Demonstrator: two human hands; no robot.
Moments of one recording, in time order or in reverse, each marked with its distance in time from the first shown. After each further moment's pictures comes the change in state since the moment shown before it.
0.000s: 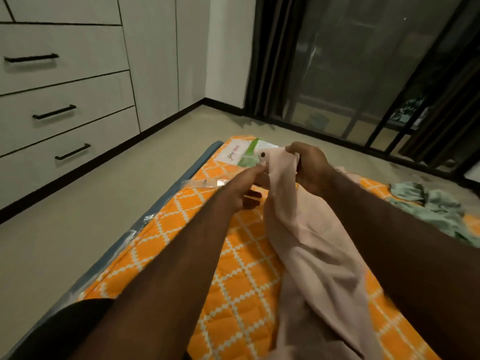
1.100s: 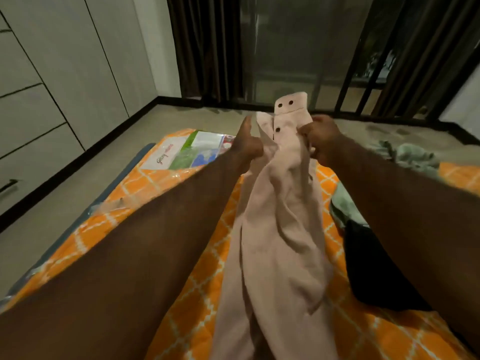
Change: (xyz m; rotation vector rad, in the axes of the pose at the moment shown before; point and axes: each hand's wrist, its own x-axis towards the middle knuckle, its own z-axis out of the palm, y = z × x) left_hand 0.186 0.033 0.166 0.204 0.036 0.376; right_hand 0.131 0.036 -0.203 -0.107 0.364 0.005
